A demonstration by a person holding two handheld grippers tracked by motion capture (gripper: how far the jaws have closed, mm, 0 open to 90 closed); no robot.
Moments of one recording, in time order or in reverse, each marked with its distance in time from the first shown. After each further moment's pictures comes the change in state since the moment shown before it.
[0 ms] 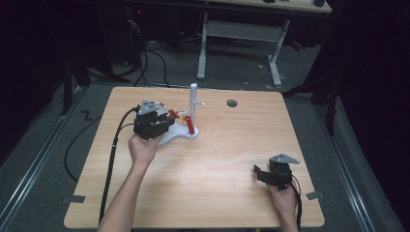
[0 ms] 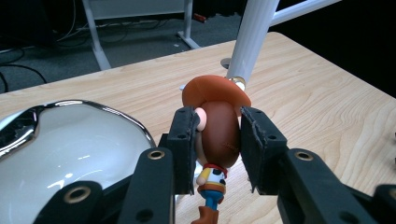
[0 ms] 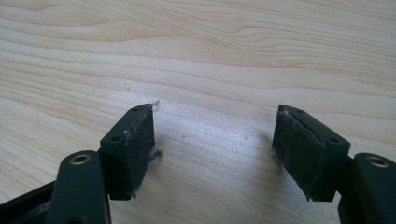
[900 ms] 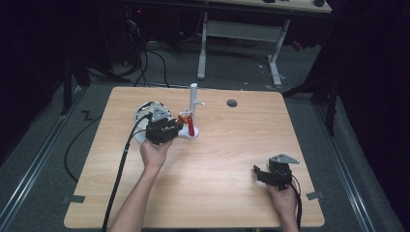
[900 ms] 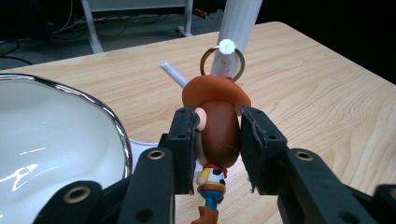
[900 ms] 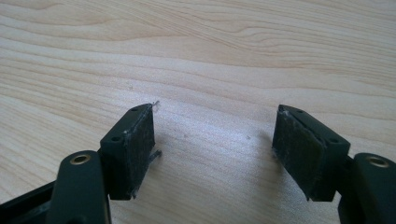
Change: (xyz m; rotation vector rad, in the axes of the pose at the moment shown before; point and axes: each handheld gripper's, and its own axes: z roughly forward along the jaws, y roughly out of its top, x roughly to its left) left arm -0.014 -0.022 0.034 0.006 0.009 -0.015; right arm 0.000 0.000 0.000 0.000 0.006 -0.005
